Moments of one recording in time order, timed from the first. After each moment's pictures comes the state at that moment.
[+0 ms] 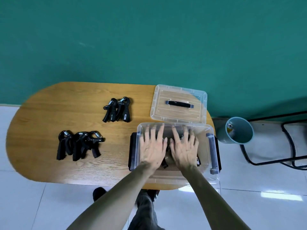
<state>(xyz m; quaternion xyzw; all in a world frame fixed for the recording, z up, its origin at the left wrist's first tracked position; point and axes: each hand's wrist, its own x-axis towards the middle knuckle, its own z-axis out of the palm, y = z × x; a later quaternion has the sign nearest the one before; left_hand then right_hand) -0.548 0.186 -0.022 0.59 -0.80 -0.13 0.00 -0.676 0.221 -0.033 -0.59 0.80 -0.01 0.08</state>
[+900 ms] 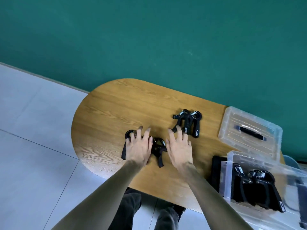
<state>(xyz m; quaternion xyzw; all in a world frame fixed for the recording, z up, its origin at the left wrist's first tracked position) -0.159 0.075 -0.037 0.70 -0.69 -0.19 -0.04 -0.326 0.076 -0.037 -0.72 0.69 0.06 0.11</state>
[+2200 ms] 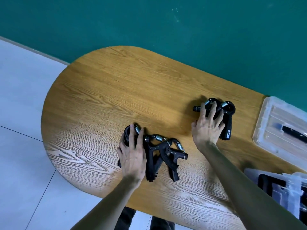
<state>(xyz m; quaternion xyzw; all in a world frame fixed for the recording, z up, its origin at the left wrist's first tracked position) -0.118 0.075 -0.202 0.75 -0.62 -0.23 0.06 -0.346 -0.038 -0.185 -0.58 0.80 0.13 0.08</state>
